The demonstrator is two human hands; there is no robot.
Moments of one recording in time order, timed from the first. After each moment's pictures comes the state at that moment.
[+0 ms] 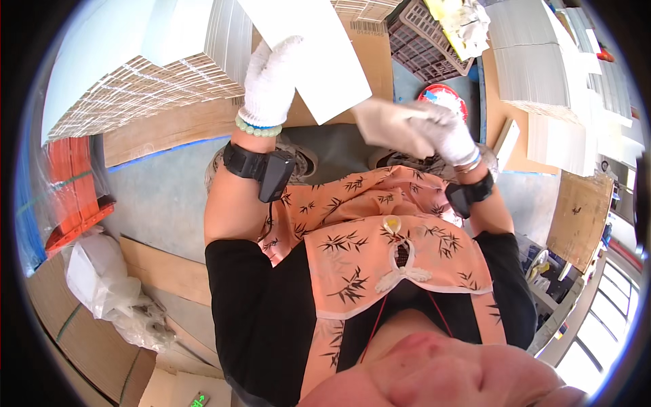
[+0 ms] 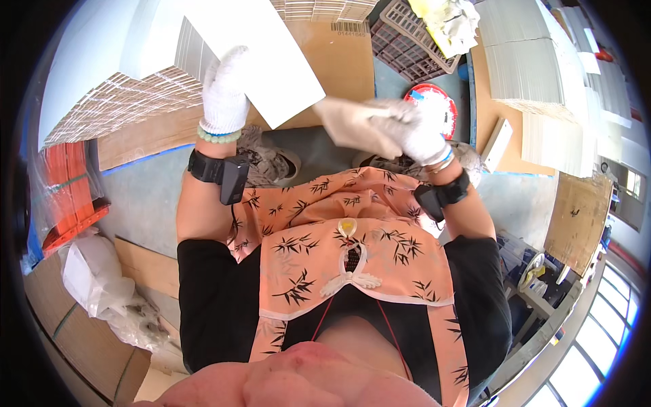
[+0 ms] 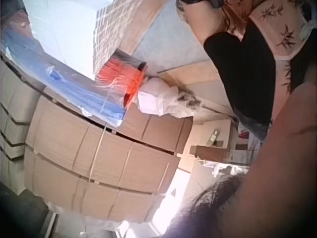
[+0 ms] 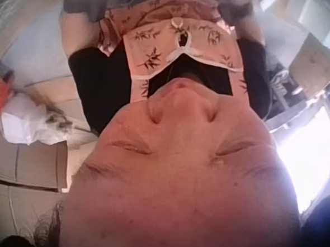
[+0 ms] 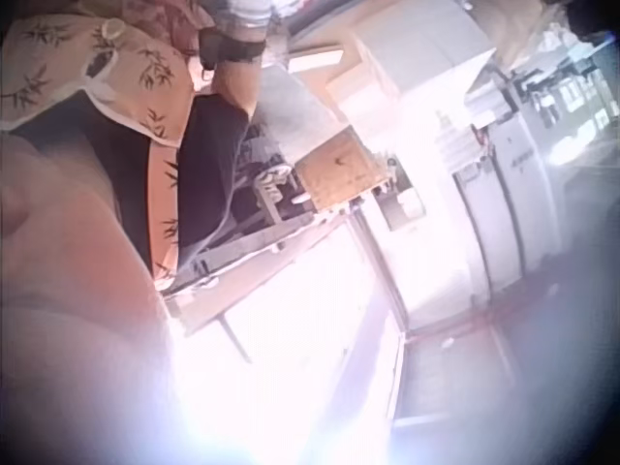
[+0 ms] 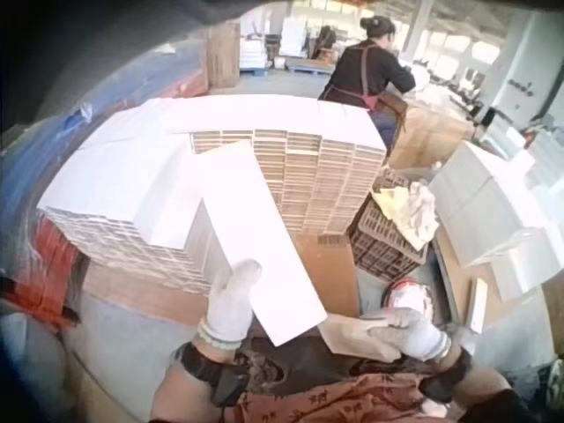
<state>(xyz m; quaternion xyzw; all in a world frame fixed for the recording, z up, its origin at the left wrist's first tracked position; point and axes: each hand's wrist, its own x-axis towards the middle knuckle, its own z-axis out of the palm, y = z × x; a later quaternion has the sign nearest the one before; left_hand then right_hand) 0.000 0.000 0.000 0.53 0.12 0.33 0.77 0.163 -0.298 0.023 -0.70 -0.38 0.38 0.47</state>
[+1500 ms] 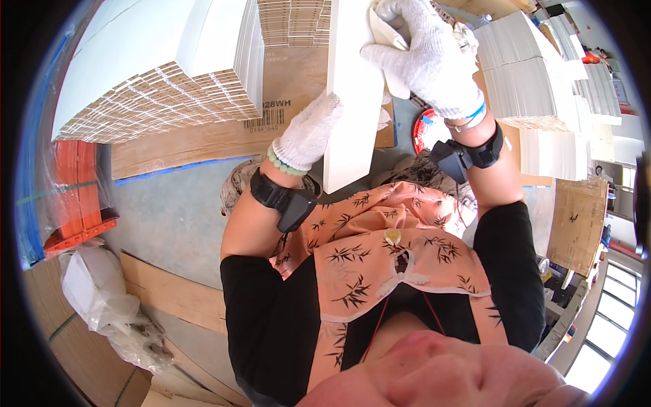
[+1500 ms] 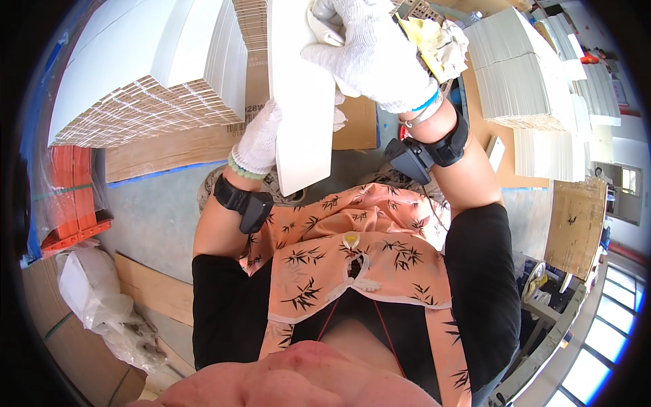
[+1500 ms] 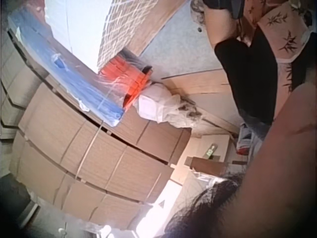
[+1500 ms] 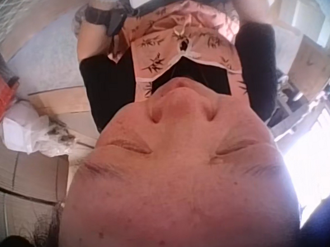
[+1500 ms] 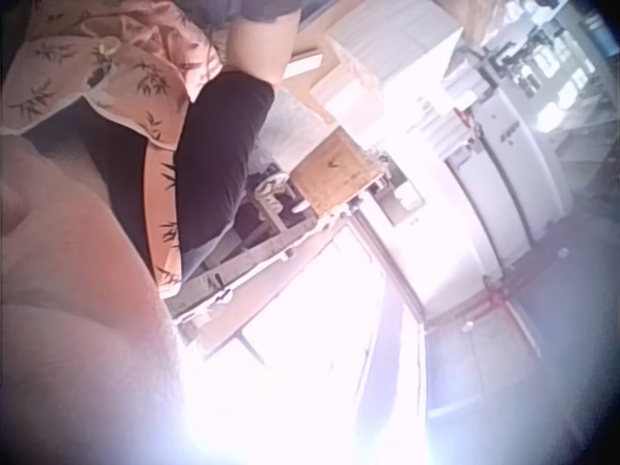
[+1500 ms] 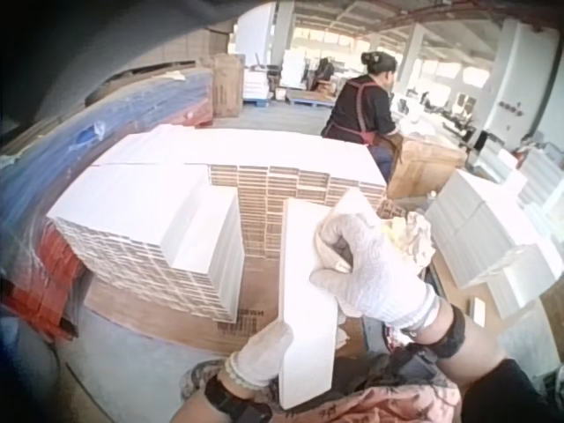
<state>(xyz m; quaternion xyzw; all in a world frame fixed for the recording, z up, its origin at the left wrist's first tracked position) -0.020 -0.040 0.045 0.35 -0.05 0.06 0.94 0.121 -0.136 0.189 -0.73 -0.58 -0.05 0.36</state>
